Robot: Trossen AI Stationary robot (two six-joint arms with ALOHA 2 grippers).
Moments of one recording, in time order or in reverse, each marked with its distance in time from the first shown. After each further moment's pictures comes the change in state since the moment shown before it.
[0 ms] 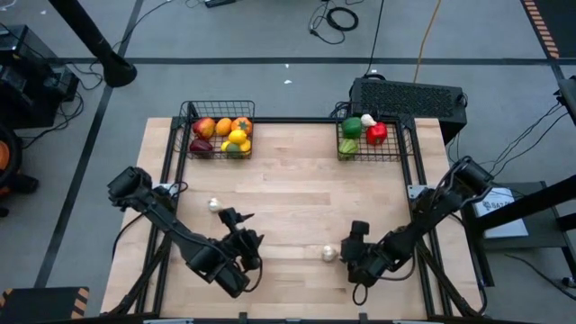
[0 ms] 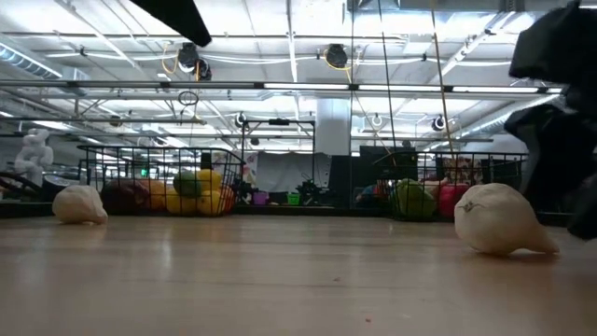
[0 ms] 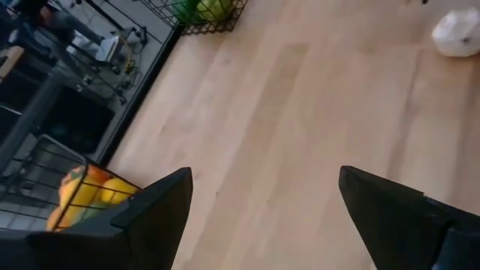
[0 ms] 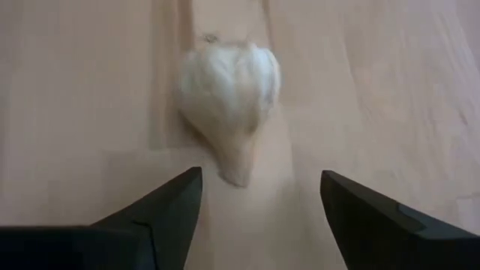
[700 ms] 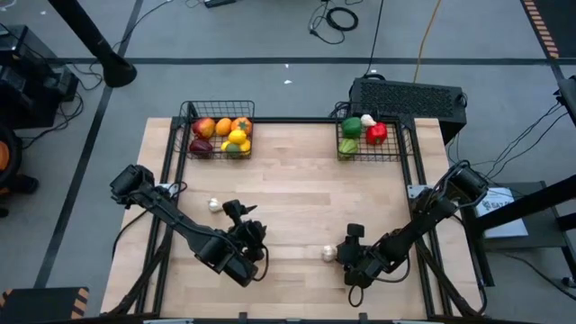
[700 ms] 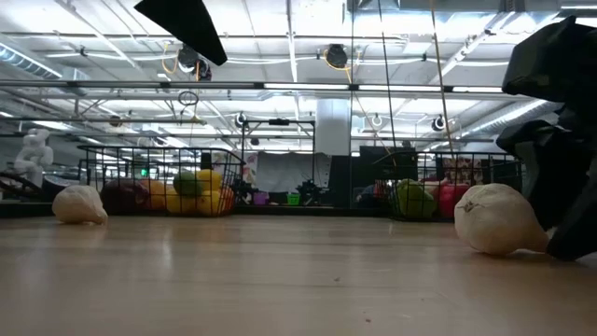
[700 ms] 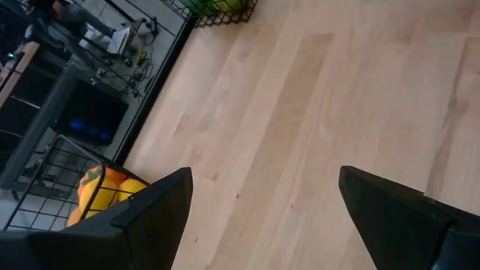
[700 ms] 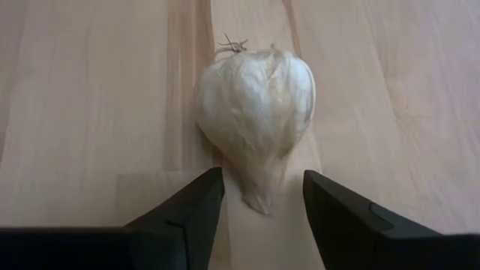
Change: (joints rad) left arm 0.074 0.000 0.000 0.001 0.009 0.074; right arm -0.014 0.091 -0.012 0.111 -0.006 -0.030
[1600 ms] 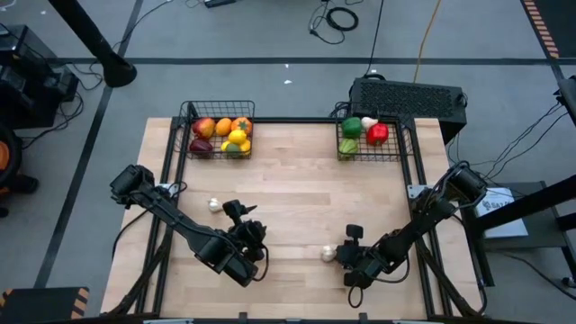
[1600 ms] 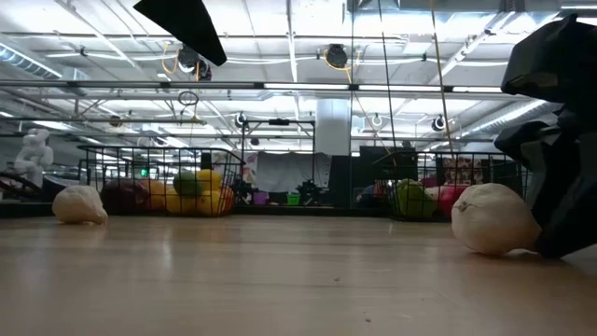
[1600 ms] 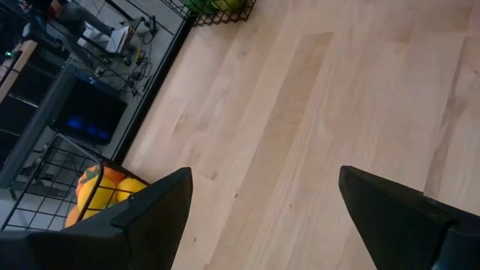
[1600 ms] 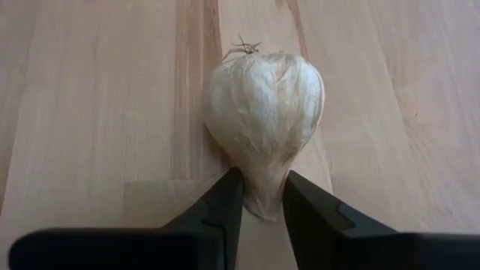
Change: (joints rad) left arm 0.000 0.000 0.000 0.001 0.005 -0.002; right arm -0.001 0.003 -0.001 0.024 0.010 -0.010
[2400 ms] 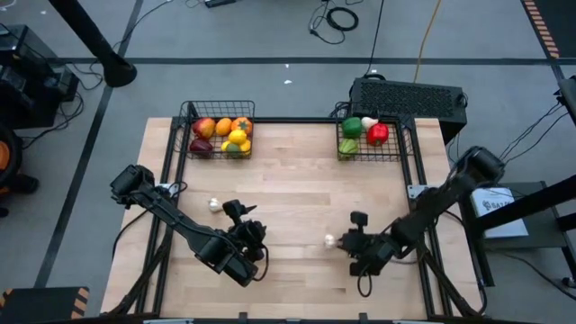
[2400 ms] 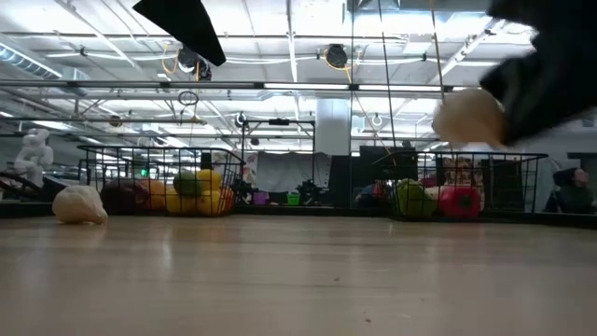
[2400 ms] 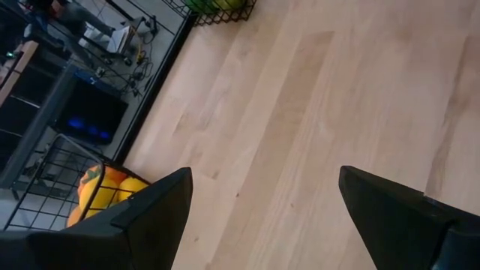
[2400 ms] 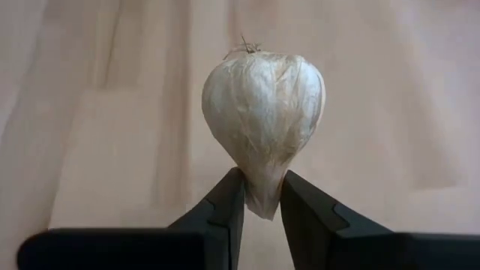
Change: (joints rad) left arm 0.000 0.000 0.000 -0.005 0.000 0.001; right arm -0.041 -0.278 -0.004 -0.112 0.020 -0.115
